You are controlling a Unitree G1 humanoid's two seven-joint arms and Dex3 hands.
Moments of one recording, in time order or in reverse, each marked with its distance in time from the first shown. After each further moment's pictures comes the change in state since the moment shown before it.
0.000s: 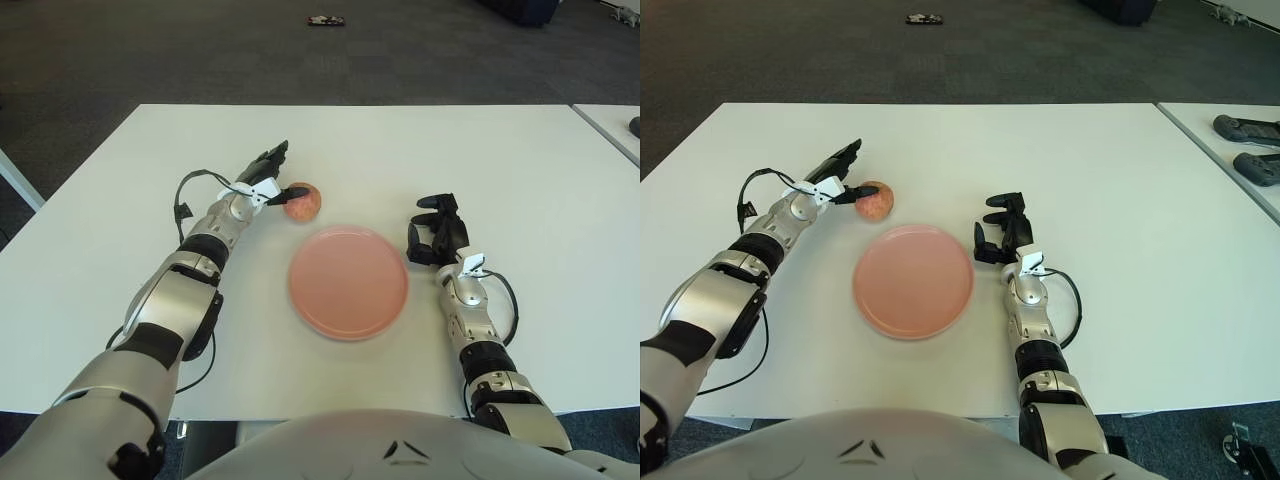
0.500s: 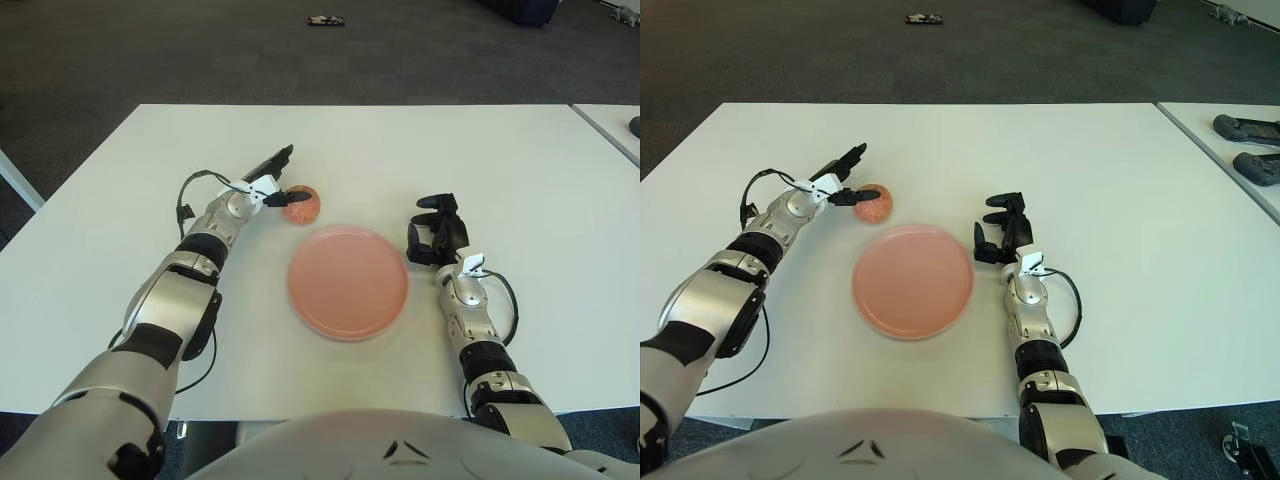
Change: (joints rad) left arm 0.001 0.007 0.017 -0.025 -0.028 0.002 -0.097; right arm 0.000 0.000 0.002 -0.001 0.003 0.002 0.003
